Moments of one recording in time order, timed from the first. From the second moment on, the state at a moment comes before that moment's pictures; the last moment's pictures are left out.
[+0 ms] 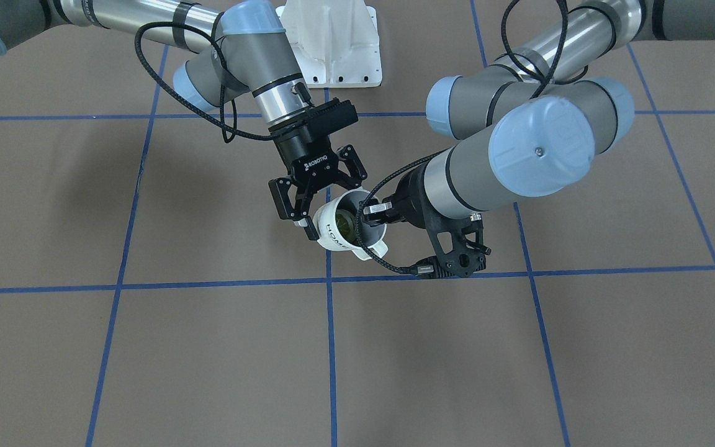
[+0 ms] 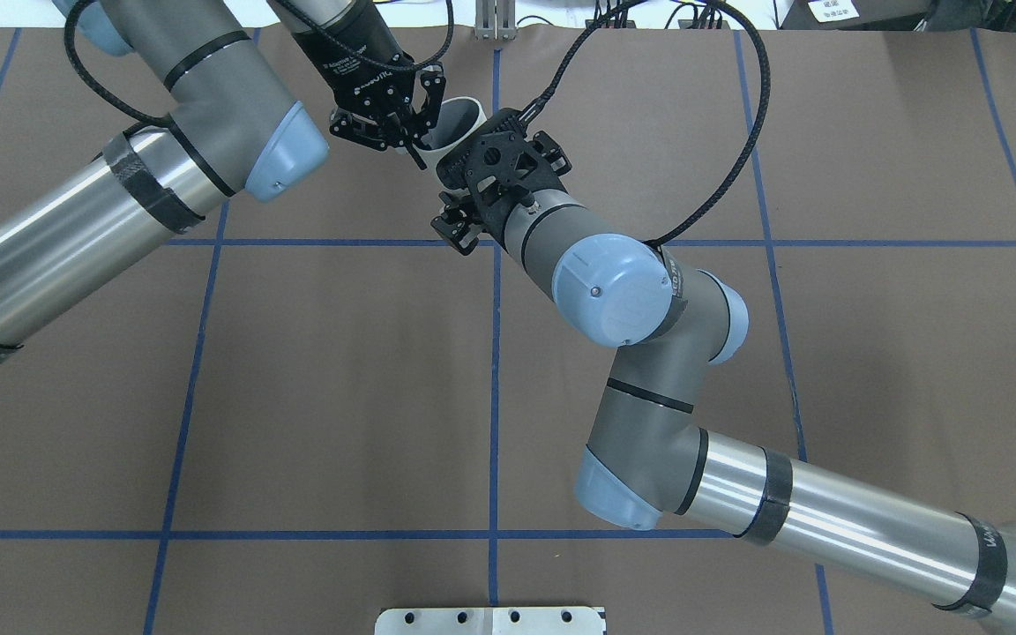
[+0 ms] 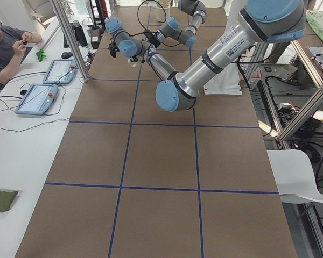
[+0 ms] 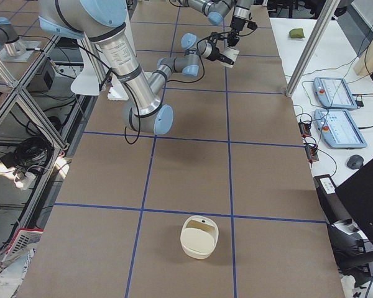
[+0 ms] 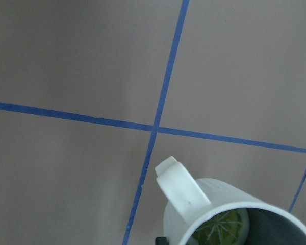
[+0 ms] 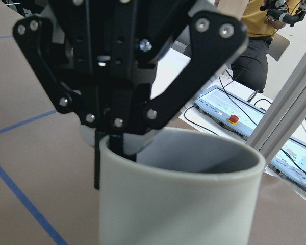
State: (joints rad) left arm -0.92 -2.49 -1.33 -1.73 -2.58 -1.23; right arm 0.48 -0.86 1.56 -0.88 1.20 0.44
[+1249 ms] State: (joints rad) left arm -0.90 -2.49 -1.36 -1.74 -2.61 -1.25; right arm 0.48 -0.86 1.56 -0.88 1.20 0.49
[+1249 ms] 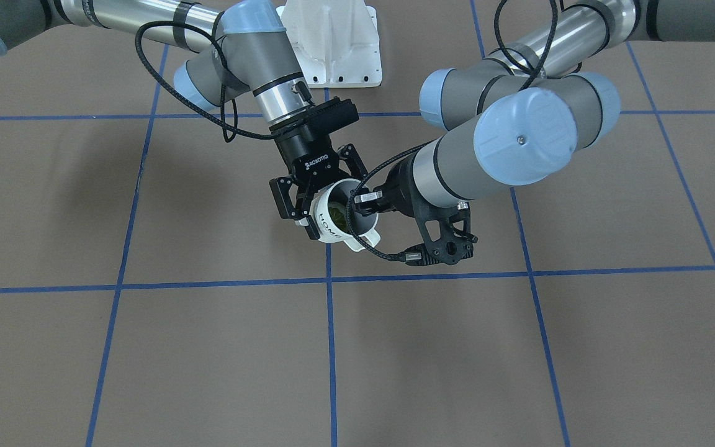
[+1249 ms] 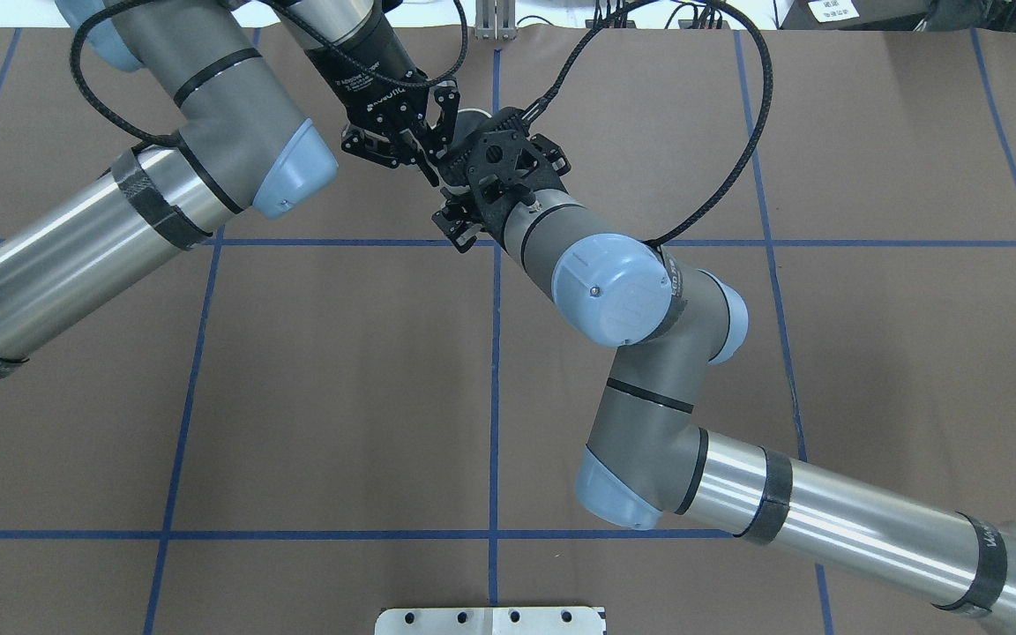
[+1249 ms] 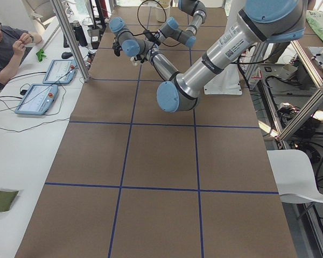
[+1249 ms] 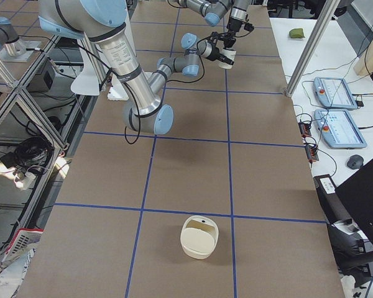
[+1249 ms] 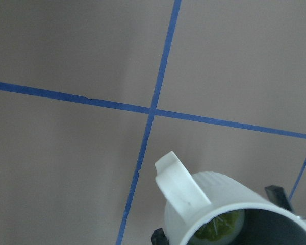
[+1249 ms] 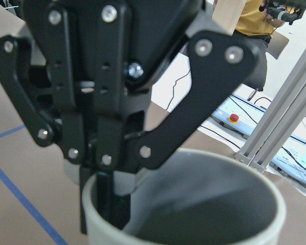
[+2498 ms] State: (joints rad) left arm -1.04 -2.47 -1.37 -1.75 -2.60 -1.24; right arm 0.58 -1.08 1.68 -0.87 1.24 0.59
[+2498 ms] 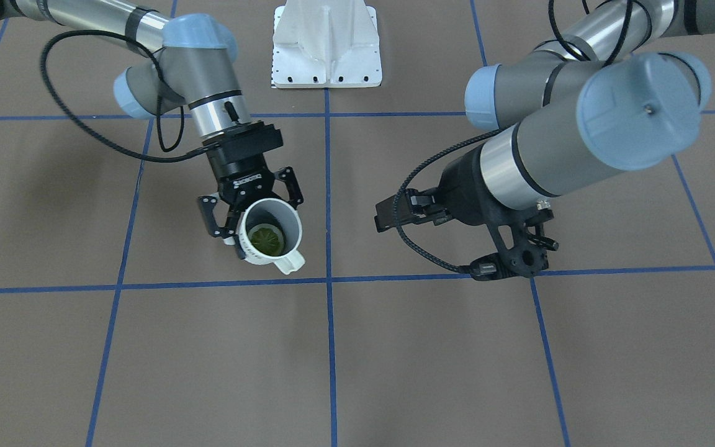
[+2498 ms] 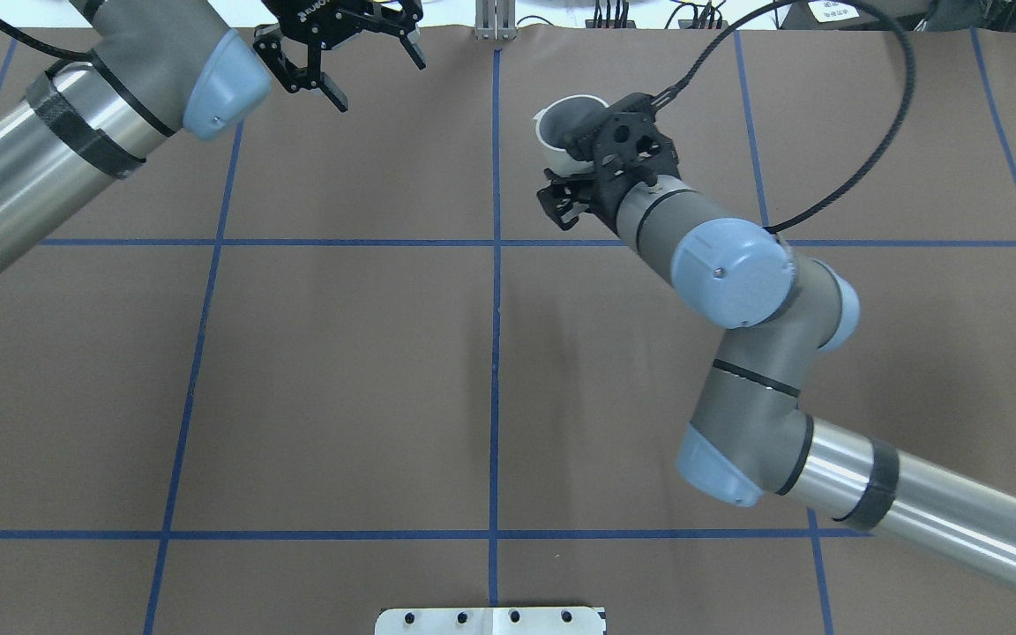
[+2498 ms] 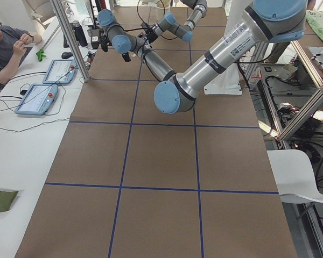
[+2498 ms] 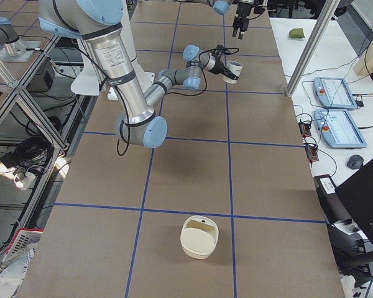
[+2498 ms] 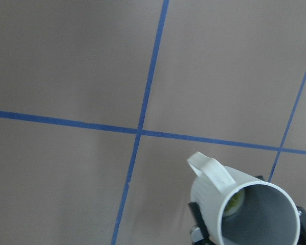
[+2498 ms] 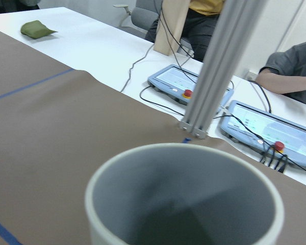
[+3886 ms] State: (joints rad) left arm -1.09 -2.10 -1.54 -1.82 -2.21 -0.84; right arm 1.21 -1.91 1.73 -0.09 2.00 0.91
